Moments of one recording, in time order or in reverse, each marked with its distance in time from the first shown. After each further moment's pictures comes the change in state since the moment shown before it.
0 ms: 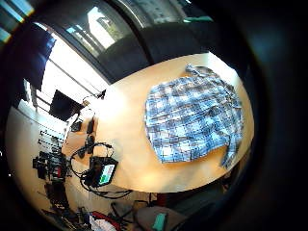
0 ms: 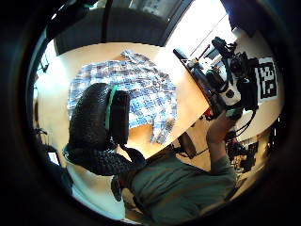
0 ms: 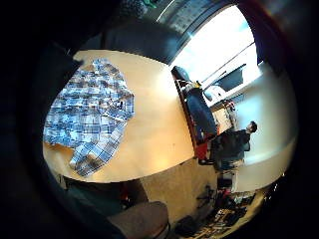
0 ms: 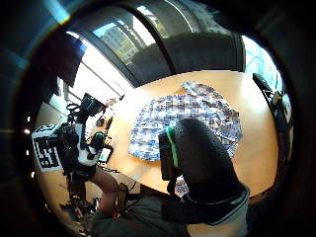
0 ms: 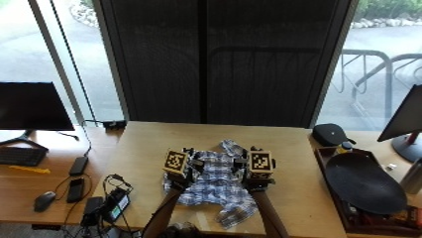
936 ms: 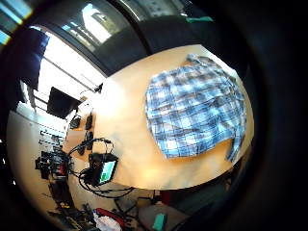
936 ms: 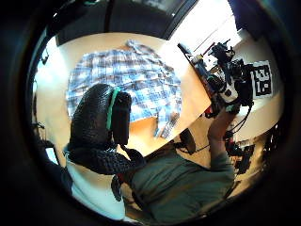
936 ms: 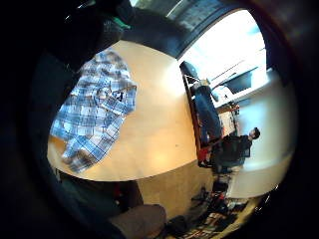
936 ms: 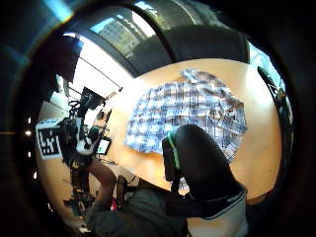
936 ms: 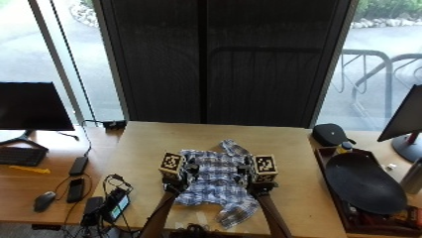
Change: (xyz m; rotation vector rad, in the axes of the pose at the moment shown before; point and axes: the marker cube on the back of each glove) left arm -0.027 0.018 0.038 -0.131 -0.006 -0.012; right arm 0.014 0.014 0.050 -0.094 -0.053 -0.090
